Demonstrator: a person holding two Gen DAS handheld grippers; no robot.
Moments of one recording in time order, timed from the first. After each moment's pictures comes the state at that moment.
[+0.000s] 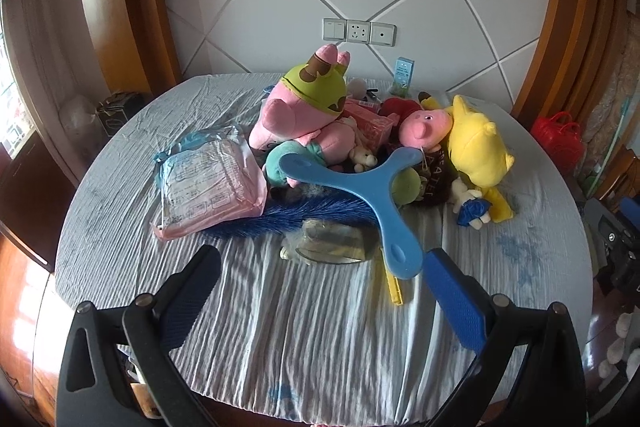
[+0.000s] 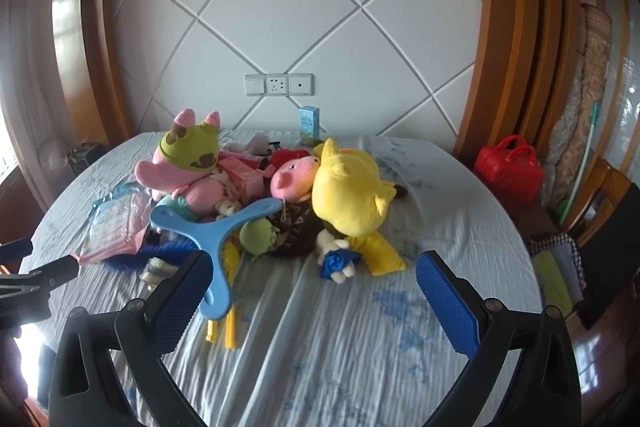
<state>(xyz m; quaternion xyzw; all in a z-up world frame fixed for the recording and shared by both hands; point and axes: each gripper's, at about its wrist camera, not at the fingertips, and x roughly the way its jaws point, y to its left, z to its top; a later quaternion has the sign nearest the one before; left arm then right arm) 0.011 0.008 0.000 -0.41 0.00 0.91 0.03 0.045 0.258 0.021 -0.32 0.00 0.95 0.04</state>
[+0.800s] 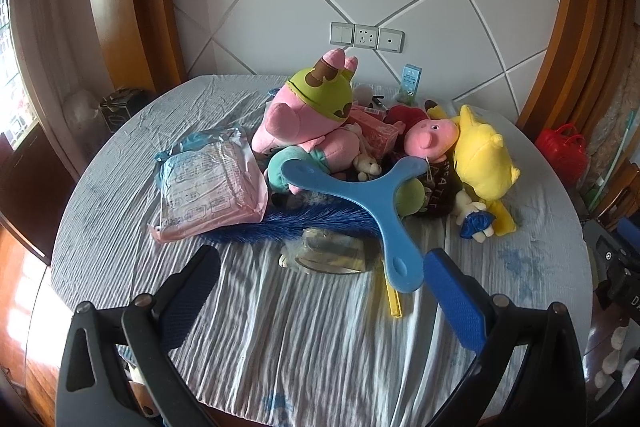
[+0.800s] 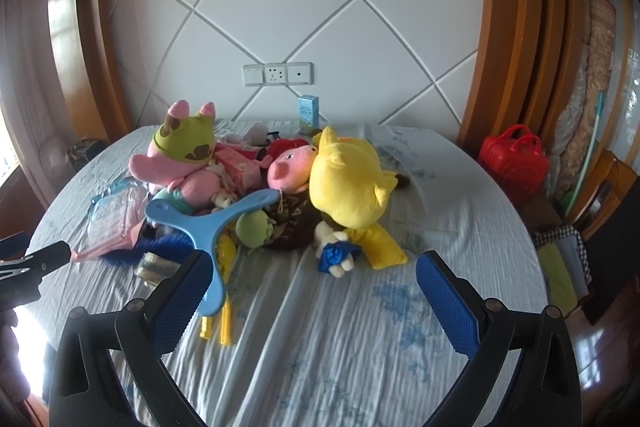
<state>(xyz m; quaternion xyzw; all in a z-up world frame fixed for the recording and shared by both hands) -0.002 0.008 -0.003 -0.41 -0.02 0.91 0.01 0.032 0.272 0.009 -0.34 0.01 0.94 0.03</state>
